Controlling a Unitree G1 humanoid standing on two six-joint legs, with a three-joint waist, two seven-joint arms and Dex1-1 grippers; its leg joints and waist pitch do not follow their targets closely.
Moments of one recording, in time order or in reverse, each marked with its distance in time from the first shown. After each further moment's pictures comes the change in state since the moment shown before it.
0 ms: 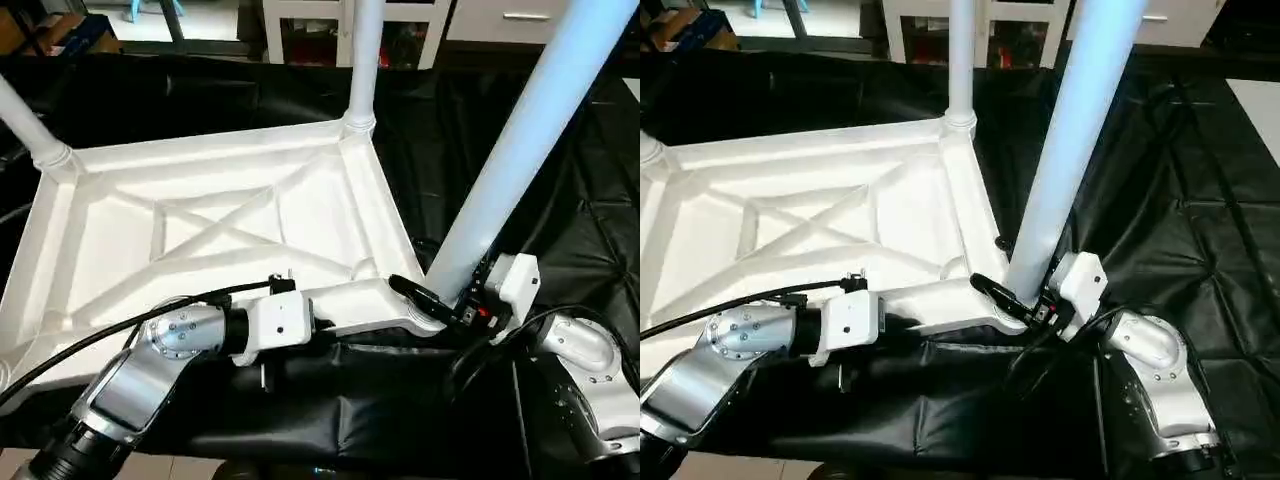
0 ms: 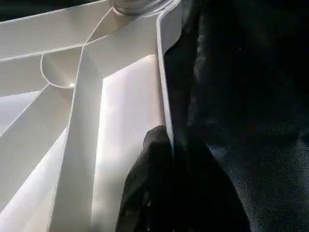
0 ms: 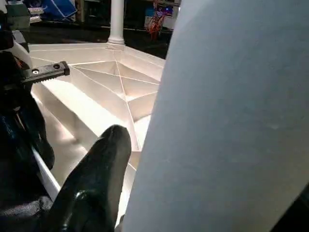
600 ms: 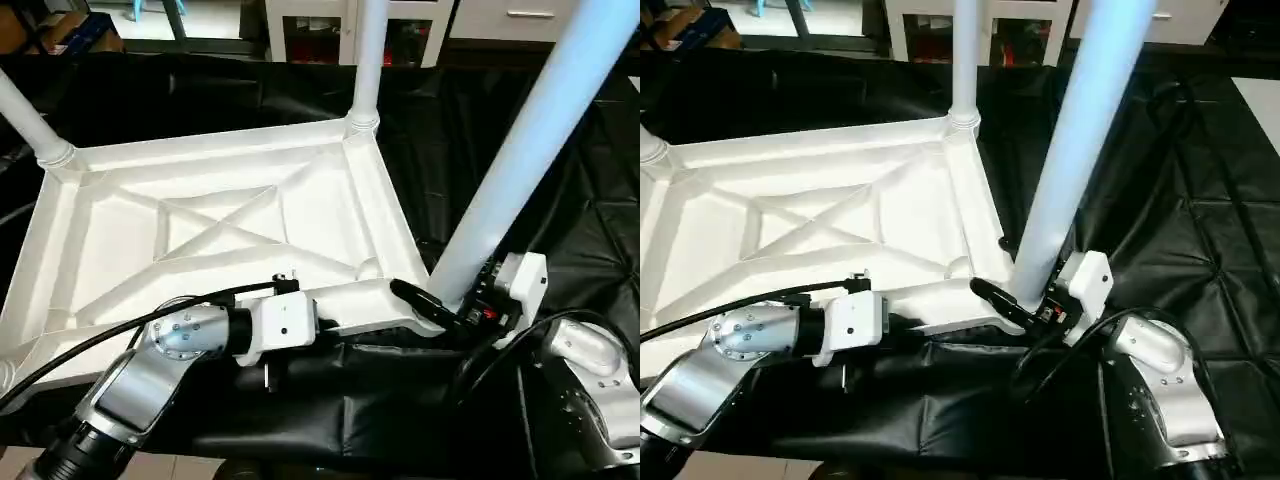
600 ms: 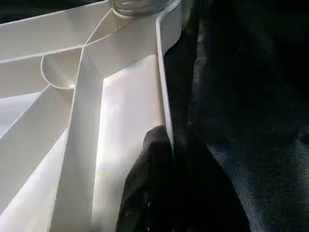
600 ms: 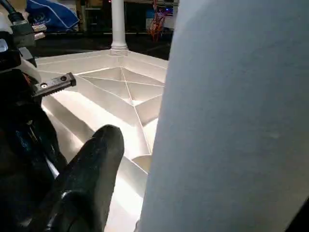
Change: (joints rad) left arm -0.002 -0.007 -0.005 -0.007 0.015 -0.002 0.001; right arm 0.040 -0.005 -0.031 -0.083 0.061 0.100 0.009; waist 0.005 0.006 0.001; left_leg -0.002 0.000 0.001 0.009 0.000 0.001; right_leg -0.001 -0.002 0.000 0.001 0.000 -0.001
